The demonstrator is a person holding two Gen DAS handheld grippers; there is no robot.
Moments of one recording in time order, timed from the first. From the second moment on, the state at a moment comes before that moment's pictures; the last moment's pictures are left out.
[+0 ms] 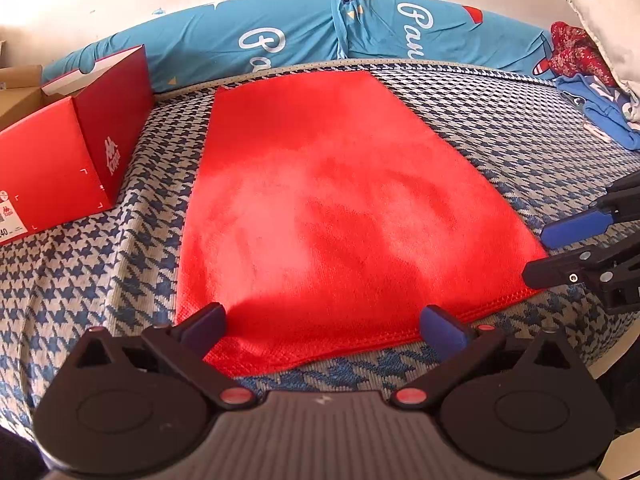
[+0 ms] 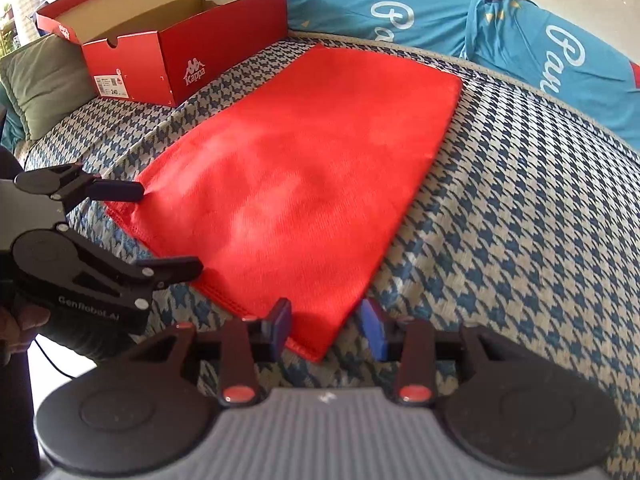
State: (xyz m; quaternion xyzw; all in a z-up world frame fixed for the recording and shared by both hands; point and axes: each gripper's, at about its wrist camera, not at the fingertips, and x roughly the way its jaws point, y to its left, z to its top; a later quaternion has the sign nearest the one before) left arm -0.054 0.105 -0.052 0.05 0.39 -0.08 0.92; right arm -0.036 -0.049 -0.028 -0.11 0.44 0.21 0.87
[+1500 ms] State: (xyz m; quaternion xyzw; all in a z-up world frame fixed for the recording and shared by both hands) left arm -0.071 0.073 -0.049 0.16 0.33 -0.10 0.92; right arm -0.069 -0.039 -0.024 -0.15 0.40 0.19 0.89
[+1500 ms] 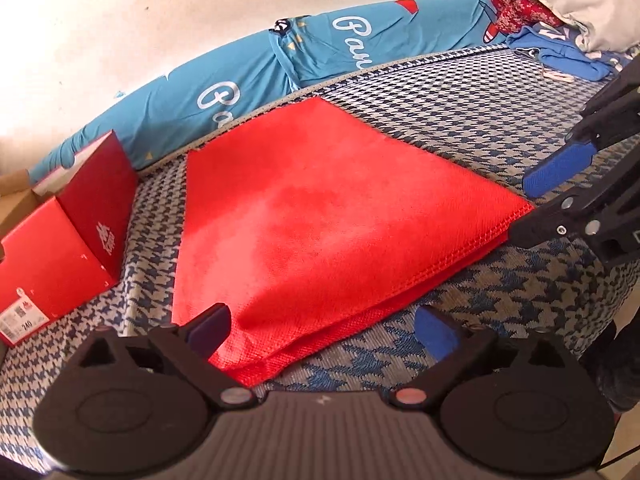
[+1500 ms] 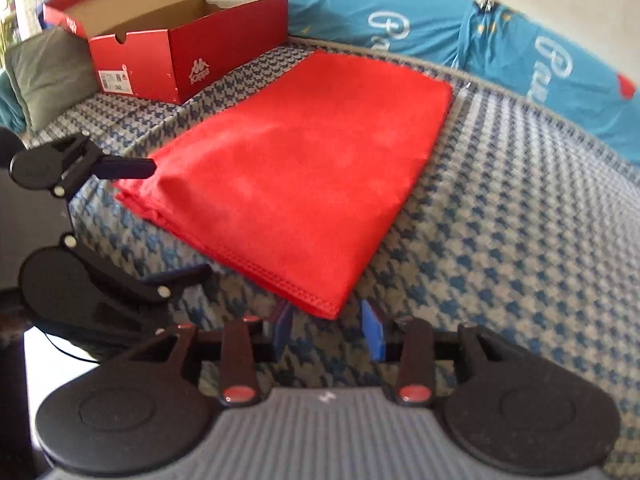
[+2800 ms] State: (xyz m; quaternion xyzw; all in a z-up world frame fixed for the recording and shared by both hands) left arm -0.063 0.103 -0.035 0.08 0.33 -0.06 0.94; right arm -0.090 0.058 -0.081 -0.49 0.18 0.27 0.81
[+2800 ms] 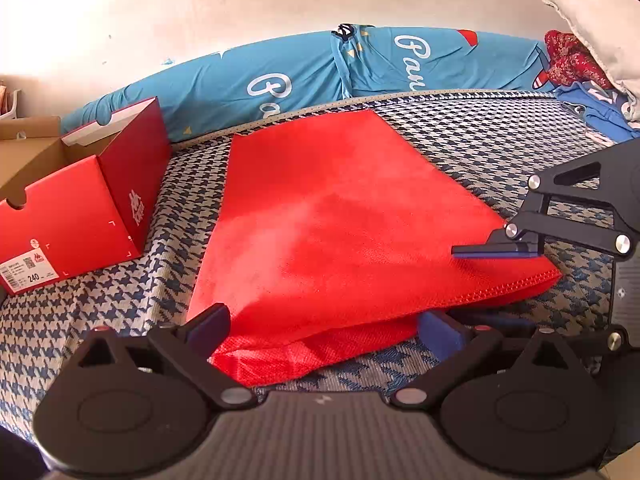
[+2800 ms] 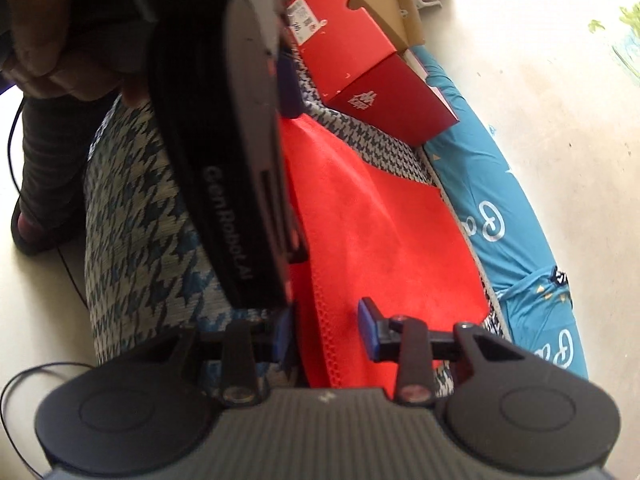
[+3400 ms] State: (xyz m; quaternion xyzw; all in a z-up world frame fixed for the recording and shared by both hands) left arm -0.066 0.055 -0.056 0.34 0.23 -0.06 0.91; right arm -0.062 0.034 -0.039 -0.32 0.26 0.26 0.87
